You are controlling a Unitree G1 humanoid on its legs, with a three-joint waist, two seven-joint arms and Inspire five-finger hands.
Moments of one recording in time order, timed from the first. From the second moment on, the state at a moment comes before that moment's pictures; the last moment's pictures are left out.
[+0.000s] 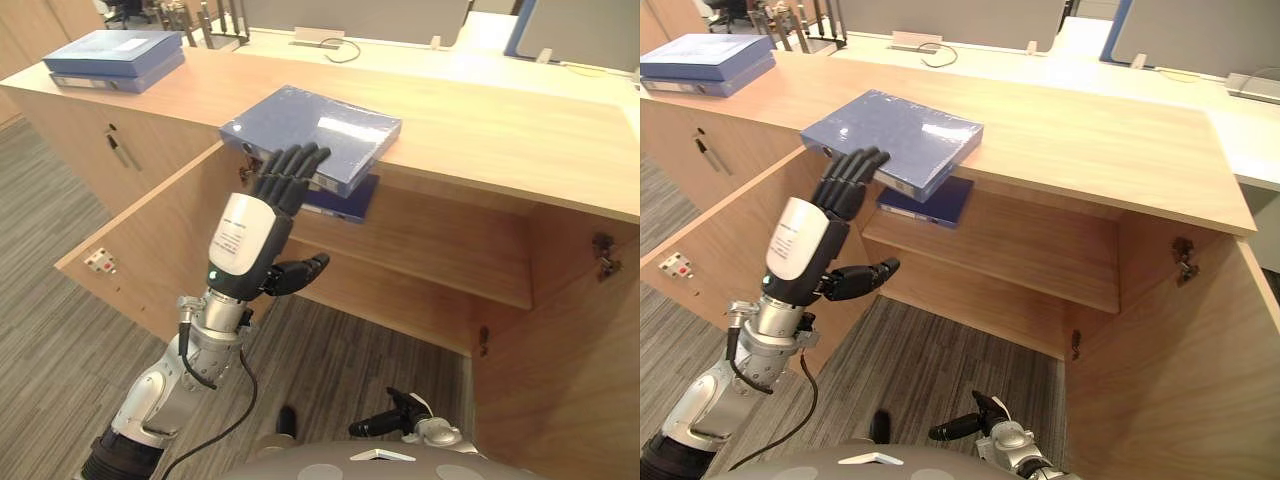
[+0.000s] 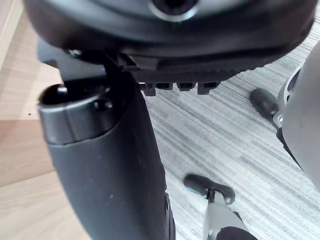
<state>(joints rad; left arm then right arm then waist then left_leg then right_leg) 0.11 0.53 -0.27 -0.31 0.73 -0.33 0.41 -0.07 -0.08 0.25 1.24 0.05 -0.07 0.02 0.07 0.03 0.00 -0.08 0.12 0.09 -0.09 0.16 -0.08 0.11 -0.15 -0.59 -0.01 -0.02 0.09</state>
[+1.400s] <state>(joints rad) -0.23 0.56 -0.43 -0.30 0.92 -0.29 0.49 -0.04 -0.10 0.21 1.22 0.05 -0.07 0.01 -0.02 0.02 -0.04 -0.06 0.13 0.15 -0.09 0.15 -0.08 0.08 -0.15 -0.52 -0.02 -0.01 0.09</state>
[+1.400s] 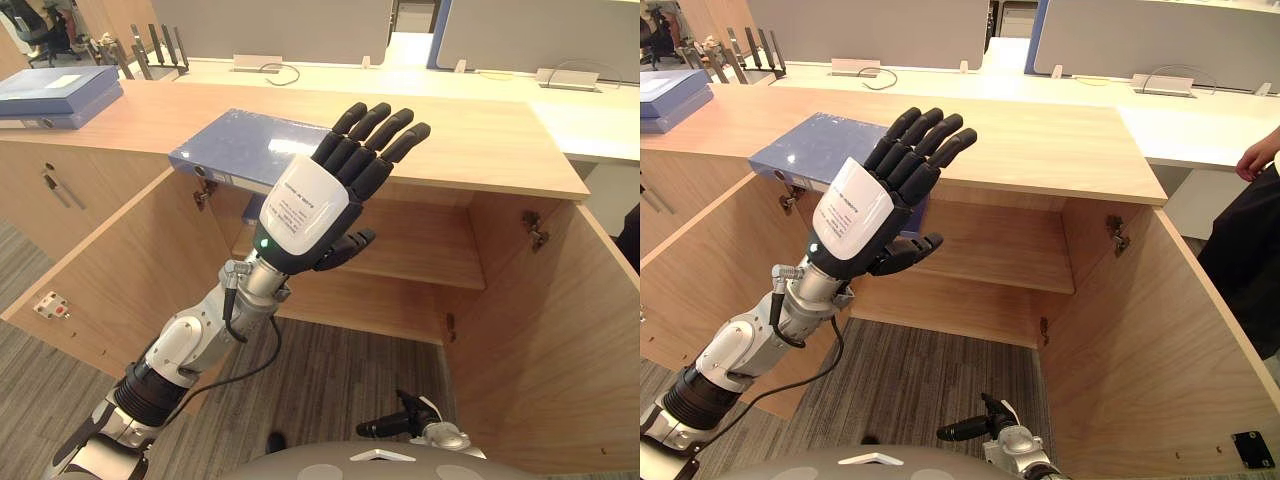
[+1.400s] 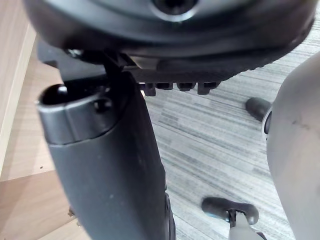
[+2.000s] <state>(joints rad) -0.34 0.54 -0.54 0.16 0.95 -0.21 0.42 -0.04 -0.08 0.21 1.18 0.06 -0.06 0.02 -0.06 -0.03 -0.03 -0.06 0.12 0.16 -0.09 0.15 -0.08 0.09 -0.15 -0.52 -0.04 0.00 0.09</state>
